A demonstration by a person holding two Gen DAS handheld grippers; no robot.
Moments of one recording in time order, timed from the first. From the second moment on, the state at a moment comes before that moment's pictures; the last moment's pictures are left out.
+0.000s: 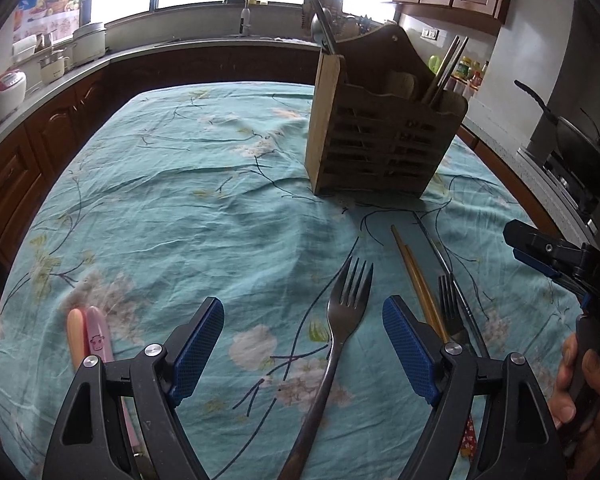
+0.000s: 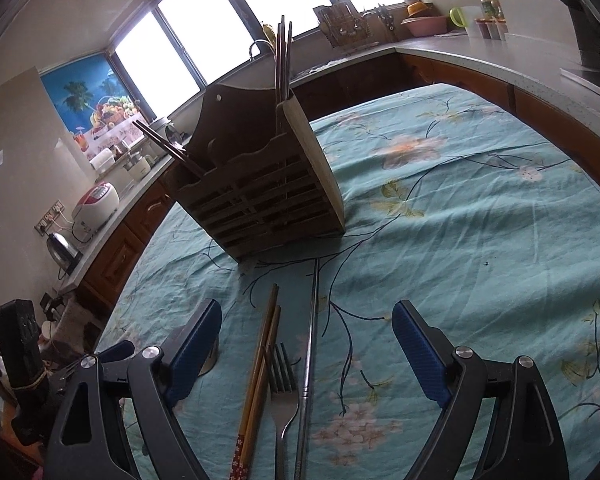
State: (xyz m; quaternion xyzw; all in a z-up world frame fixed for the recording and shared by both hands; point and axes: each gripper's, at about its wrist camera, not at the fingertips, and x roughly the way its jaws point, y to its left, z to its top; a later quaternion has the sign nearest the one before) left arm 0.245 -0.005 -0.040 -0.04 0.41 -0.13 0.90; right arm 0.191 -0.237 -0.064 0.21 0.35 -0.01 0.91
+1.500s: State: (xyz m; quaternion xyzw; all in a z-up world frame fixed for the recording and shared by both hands) left arm 0.297 -0.032 -0.056 -0.01 0.43 -0.17 0.89; right arm 0.258 -0.223 -0.093 0.09 0.43 0.00 0.90
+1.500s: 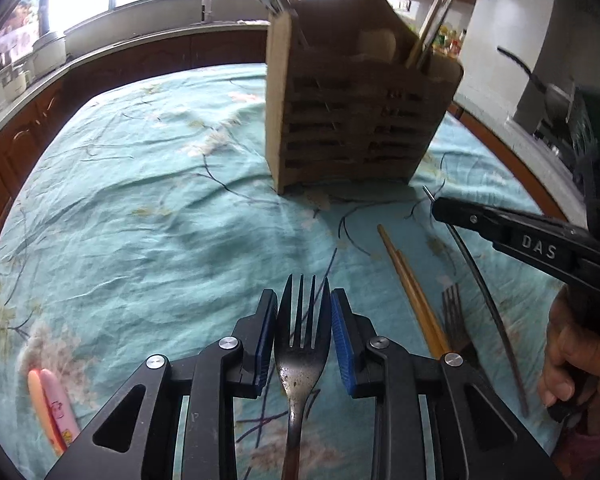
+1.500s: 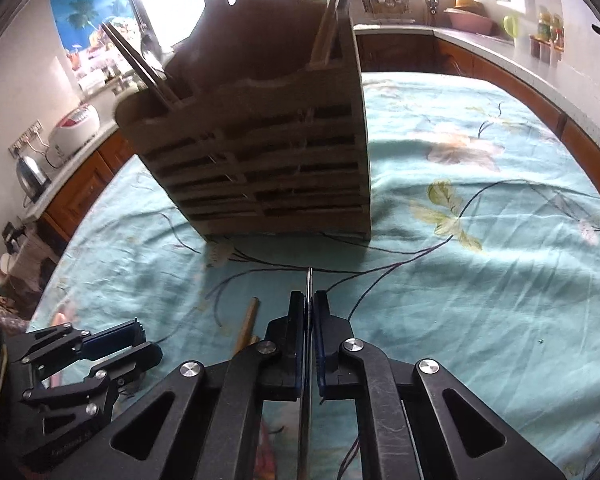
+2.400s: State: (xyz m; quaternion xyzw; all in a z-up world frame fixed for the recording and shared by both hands) left arm 0.212 0.032 0.031 -0.07 0.33 -0.15 0.93; right arm 0.193 -0.214 0.018 0.12 0.30 0.00 0.95
